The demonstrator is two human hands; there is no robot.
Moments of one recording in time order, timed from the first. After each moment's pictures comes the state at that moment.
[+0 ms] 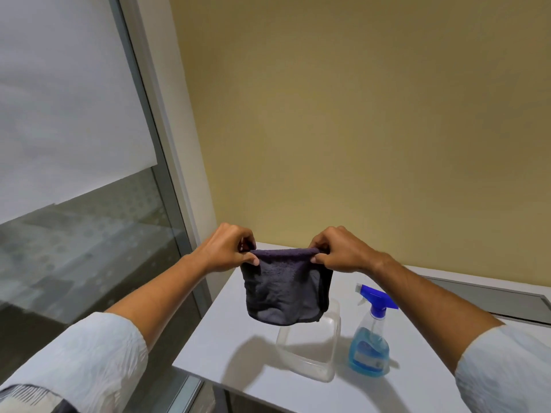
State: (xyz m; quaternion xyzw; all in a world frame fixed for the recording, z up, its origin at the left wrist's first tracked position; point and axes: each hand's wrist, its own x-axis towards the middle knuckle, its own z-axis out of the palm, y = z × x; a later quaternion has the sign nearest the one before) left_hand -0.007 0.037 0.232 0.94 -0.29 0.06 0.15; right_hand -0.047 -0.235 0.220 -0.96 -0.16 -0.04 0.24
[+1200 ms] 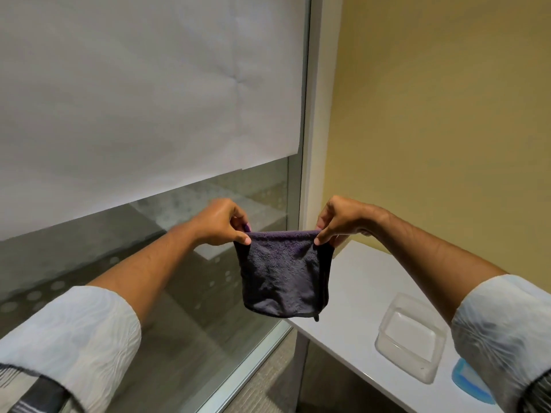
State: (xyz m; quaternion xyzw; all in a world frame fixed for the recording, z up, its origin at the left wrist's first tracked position) left_hand -0.171 0.318 0.290 0.97 -0.09 0.05 0.24; right_hand -0.095 0.041 0.310 -0.92 -0.22 0.17 0.29
